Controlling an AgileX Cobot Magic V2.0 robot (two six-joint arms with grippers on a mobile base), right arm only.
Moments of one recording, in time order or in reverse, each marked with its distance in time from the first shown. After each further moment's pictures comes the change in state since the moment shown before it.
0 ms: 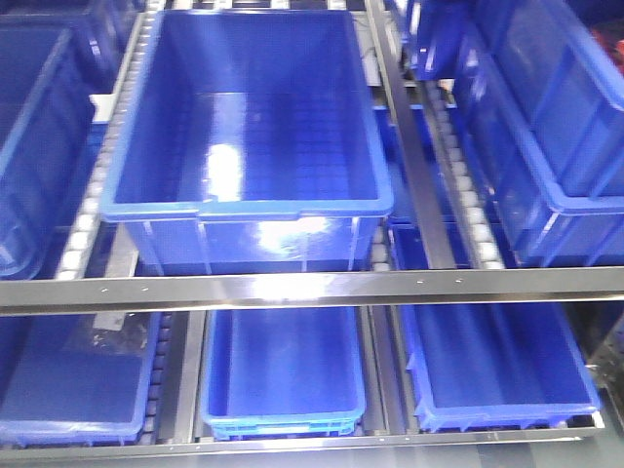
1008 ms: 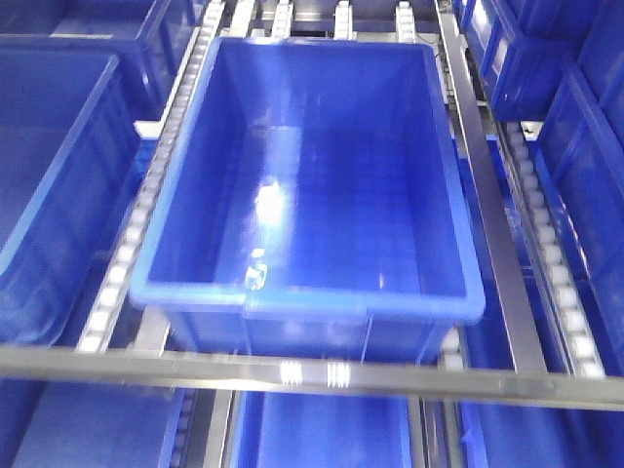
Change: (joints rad) arm 0.000 0.000 0.000 0.000 0.000 0.000
